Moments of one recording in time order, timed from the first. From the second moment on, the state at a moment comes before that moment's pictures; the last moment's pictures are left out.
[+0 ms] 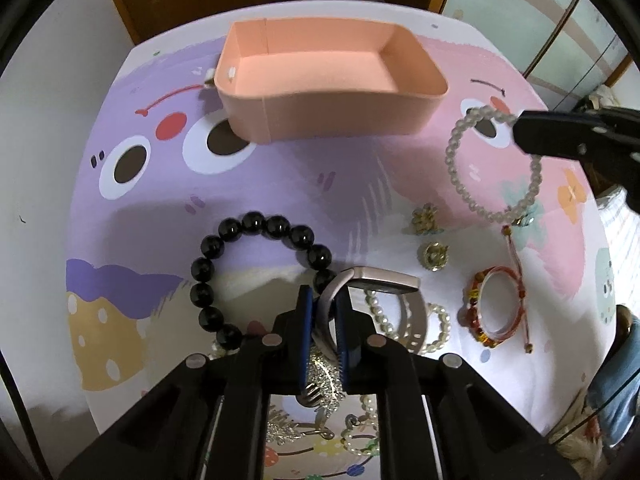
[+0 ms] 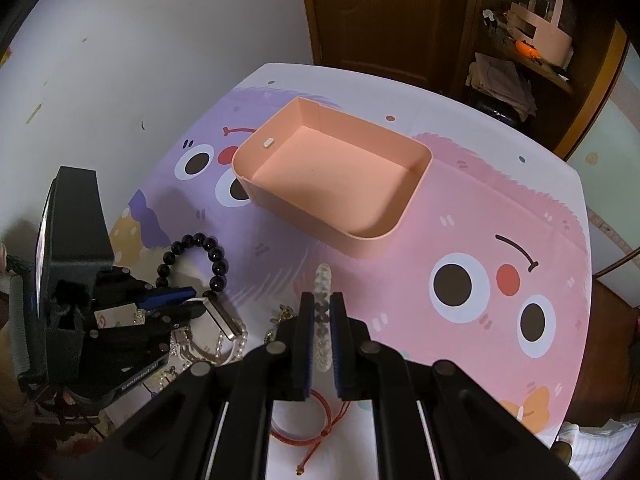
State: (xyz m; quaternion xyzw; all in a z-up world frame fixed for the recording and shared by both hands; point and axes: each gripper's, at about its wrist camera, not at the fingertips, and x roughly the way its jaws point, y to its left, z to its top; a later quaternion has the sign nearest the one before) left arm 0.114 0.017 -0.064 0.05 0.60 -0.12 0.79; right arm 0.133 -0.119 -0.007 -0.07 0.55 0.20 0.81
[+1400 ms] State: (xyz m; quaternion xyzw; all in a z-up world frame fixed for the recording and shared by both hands) left arm 0.257 0.007 -0.070 -0.01 0.56 -0.04 0.83; right arm 0.247 -0.129 -0.071 0.01 0.59 0.12 0.80
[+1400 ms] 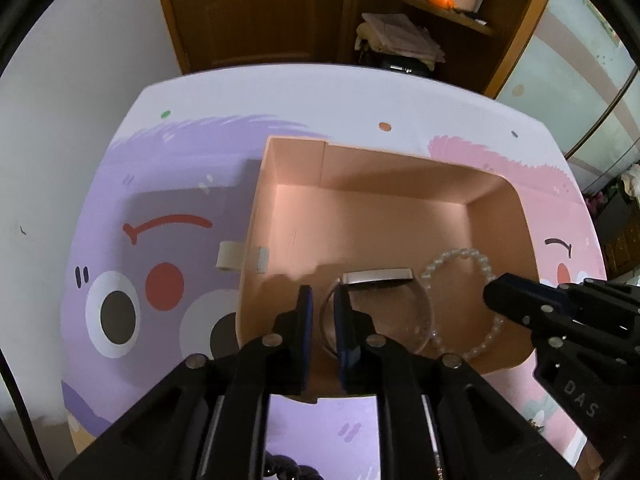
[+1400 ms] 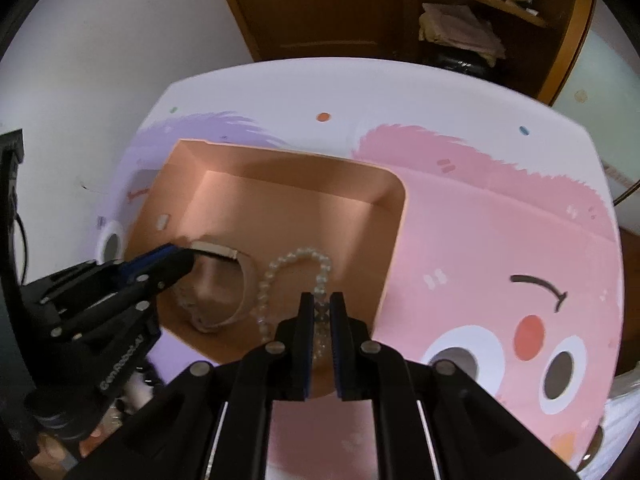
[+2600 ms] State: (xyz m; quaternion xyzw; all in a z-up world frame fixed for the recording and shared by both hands) left arm 0.147 0.004 -0.002 0.00 0.48 -0.05 0.87; right arm 0.156 -0.155 -0.019 0.05 0.55 0.13 0.82
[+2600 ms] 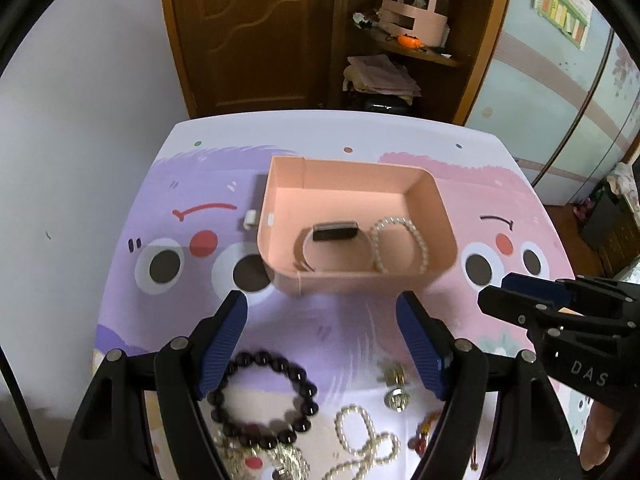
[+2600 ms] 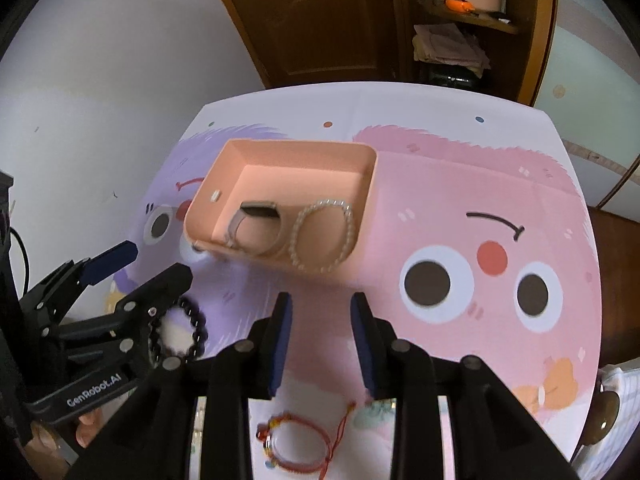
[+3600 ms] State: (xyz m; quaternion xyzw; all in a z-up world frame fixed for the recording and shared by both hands) left arm 0.061 0.035 -0.040 -0.01 0.51 -0.02 0.86; right arm 0.059 -0.161 -0.030 0.03 0.52 0.11 0.84
